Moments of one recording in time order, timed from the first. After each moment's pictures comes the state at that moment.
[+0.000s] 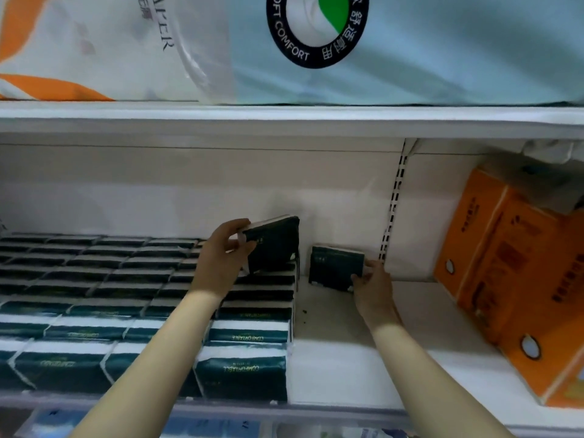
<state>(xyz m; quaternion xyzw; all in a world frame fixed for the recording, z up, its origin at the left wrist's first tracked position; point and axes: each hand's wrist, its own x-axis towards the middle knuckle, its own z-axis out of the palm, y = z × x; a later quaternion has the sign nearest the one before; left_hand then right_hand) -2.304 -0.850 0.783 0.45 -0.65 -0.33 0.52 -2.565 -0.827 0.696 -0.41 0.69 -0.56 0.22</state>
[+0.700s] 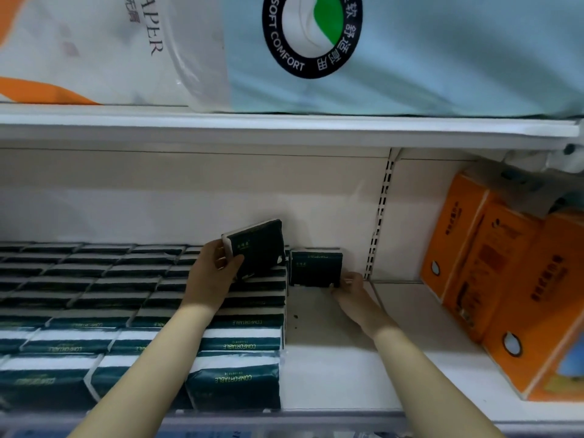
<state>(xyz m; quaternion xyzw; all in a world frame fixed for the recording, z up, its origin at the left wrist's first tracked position) -2.302 -0.861 0.761 0.51 -0.63 -0.34 0.48 -2.564 -0.819 0.703 -0.44 0.69 -0.42 0.39</state>
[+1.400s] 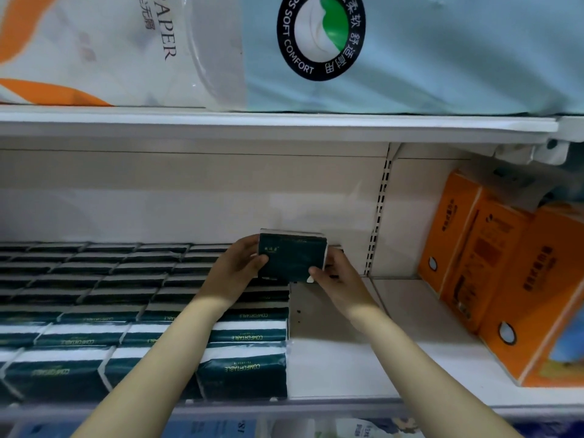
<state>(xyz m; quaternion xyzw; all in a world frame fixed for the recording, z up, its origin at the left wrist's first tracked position) -2.310 -0.841 0.772 0.38 -0.70 -0.41 0.44 -2.518 -0.786 0.750 -0.57 0.56 -0.52 0.30</state>
